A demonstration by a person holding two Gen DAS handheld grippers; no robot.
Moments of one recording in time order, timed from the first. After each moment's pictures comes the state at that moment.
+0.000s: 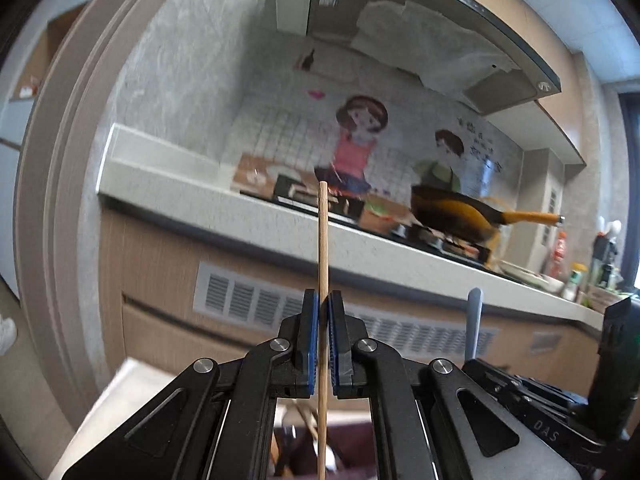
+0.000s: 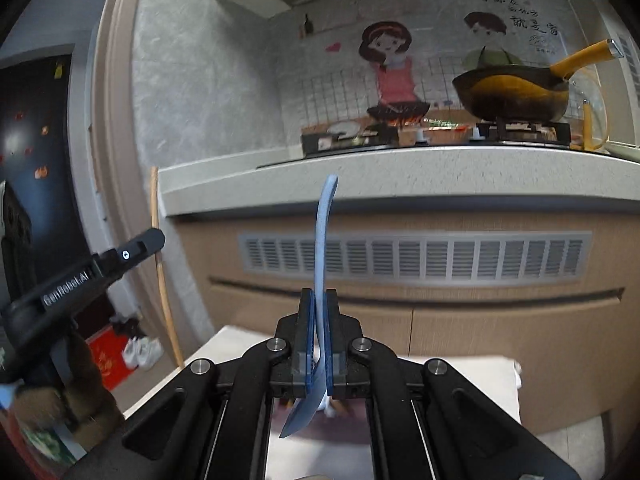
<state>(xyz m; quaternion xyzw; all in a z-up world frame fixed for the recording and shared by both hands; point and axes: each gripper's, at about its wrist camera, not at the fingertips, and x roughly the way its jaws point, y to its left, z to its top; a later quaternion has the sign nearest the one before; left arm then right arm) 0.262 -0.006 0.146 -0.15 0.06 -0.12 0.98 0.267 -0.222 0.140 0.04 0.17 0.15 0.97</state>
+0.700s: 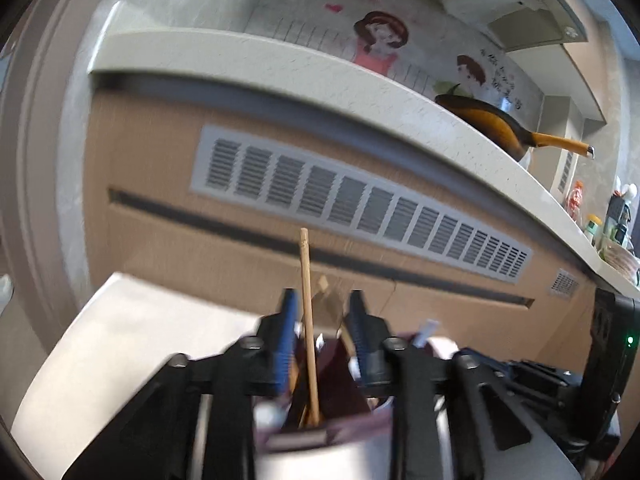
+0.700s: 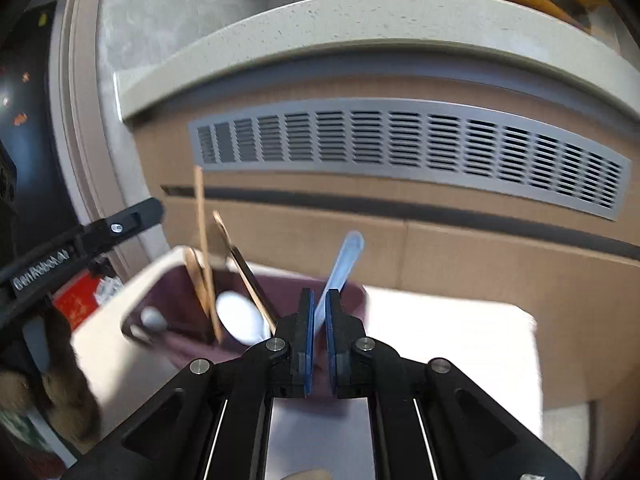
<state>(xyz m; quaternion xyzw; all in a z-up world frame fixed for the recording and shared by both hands) 0.304 -0.005 0.042 -0.15 0.21 -0.14 0.96 0.300 -0.227 0.033 -0.02 0.29 0.13 0.95</state>
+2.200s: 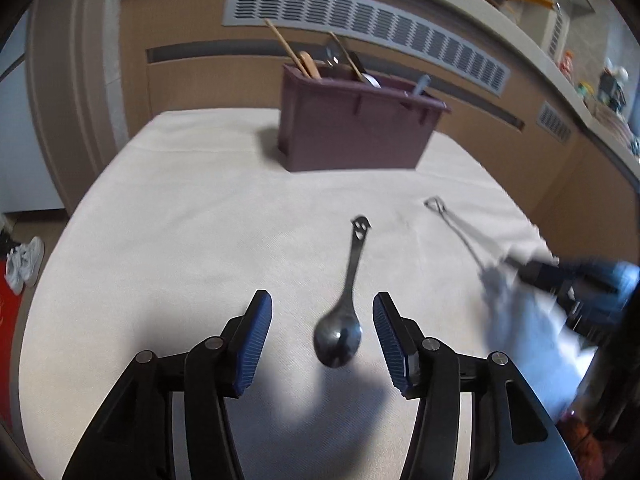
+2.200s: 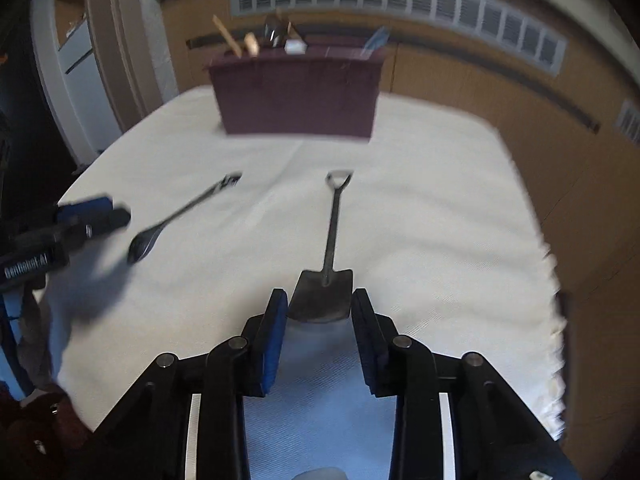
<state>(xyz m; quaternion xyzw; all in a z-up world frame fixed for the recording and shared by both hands) 0.145 0.009 -0.055 -0.03 0.41 -0.16 0.90 0.116 -0.211 -0.029 -0.07 0.40 0.07 0.91</state>
